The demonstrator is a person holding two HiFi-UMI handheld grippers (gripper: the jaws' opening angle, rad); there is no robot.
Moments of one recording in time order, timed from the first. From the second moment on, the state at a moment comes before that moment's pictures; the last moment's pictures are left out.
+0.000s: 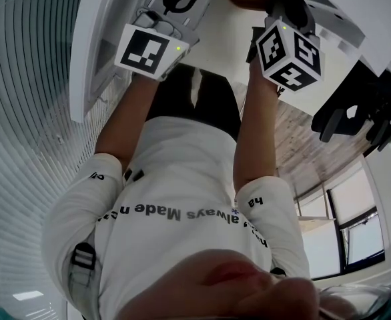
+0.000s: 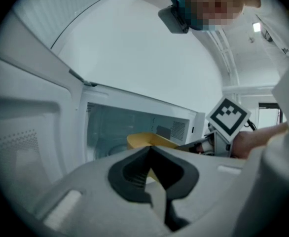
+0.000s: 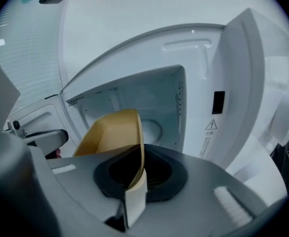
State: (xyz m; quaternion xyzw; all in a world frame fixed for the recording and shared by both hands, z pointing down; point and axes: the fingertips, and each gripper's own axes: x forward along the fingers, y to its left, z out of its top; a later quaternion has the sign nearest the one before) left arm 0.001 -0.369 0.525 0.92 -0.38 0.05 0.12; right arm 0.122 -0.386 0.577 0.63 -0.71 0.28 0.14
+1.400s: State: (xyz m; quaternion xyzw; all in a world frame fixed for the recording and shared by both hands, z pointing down) left arm 0.025 -0.286 0.539 0.94 -0.32 0.09 0.11; right arm 0.168 -0.251 0.609 0.44 -0.83 0.20 0.28
